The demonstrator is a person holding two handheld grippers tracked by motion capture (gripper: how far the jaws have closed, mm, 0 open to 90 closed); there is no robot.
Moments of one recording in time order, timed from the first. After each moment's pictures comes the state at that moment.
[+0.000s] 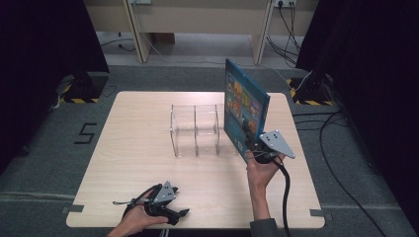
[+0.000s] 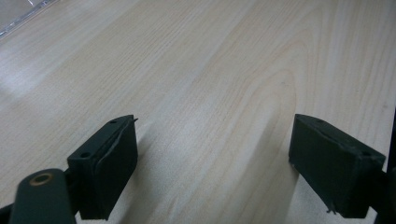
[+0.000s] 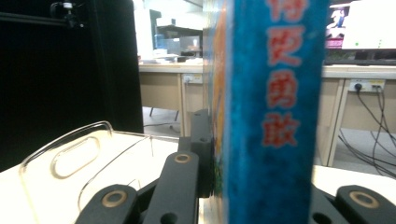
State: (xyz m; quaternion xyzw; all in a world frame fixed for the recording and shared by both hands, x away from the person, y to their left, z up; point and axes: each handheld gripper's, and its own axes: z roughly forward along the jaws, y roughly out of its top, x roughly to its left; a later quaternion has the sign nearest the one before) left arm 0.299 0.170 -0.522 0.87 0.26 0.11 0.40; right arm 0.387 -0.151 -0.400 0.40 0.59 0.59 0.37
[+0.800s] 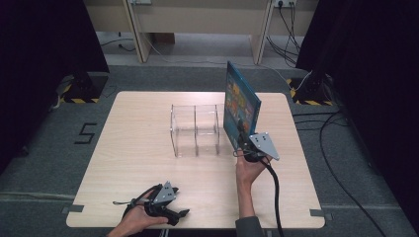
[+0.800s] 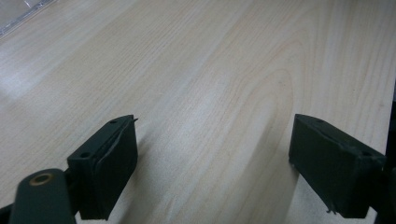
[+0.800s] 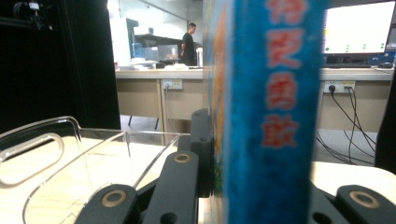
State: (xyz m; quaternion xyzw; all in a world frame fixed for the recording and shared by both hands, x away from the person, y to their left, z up) left arm 0.298 0.169 -0.522 0.87 0.26 0.11 0.40; right arm 0.410 -0.131 -0.439 0.42 0.56 0.58 0.41
